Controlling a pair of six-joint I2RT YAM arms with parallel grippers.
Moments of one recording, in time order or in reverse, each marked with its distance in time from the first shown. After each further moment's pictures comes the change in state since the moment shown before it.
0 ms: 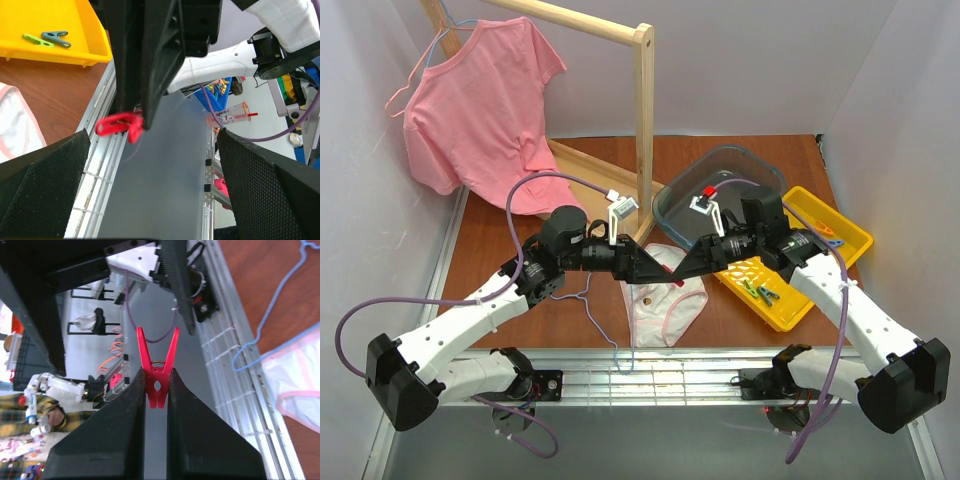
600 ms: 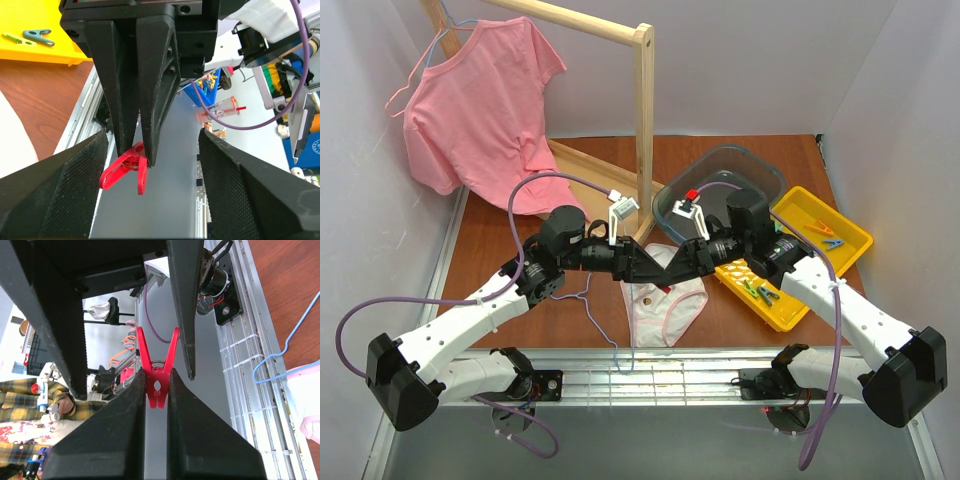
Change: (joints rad) left arm 0.000 0.000 -0.009 0.047 0.058 -0.041; right arm 0.132 0.014 -0.043 0.247 0.002 0.198
